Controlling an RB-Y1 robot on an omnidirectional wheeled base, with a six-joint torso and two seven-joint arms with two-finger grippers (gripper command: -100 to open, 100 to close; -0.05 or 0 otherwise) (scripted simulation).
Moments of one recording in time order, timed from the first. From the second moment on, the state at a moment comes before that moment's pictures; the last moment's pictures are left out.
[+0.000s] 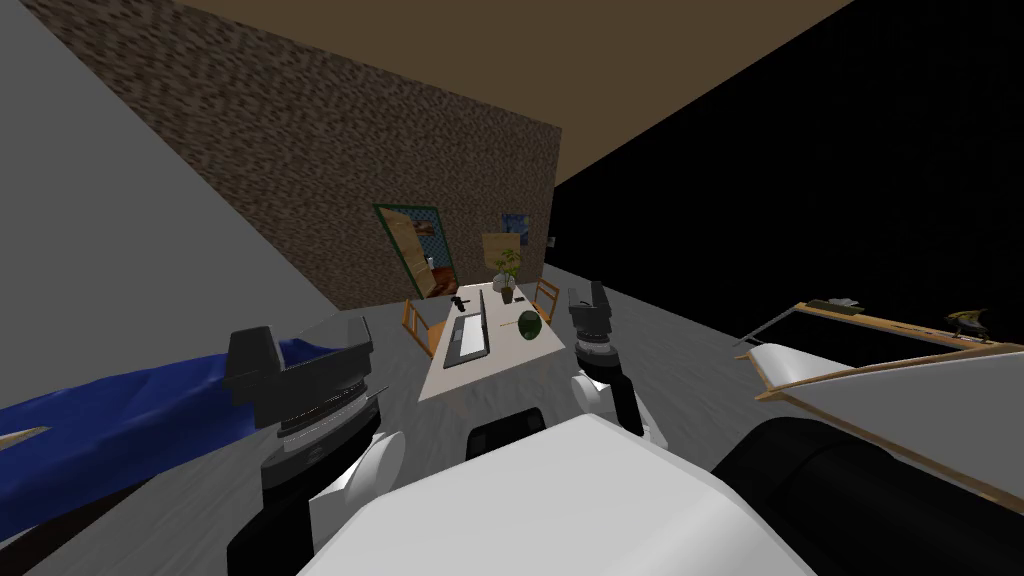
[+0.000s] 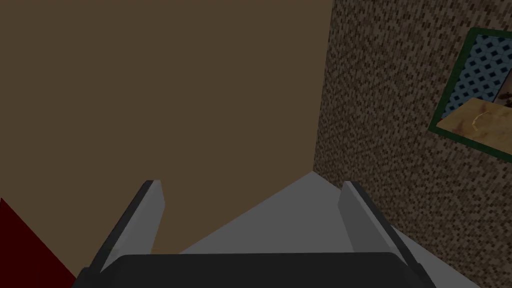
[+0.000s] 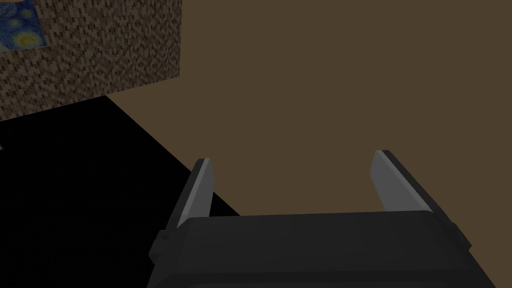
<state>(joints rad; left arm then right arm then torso) 0.52 -0.02 0.03 -2.38 0.09 -0.64 -0.03 0.51 -0.03 0.03 -2.40 -0.02 -0.59 0.13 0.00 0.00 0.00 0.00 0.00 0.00</state>
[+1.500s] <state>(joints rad) 0.52 0.10 0.06 -2.38 0.07 -0.57 -0.04 0.51 -0.03 0.03 -2.40 -0.02 -0.59 0.13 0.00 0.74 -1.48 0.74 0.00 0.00</state>
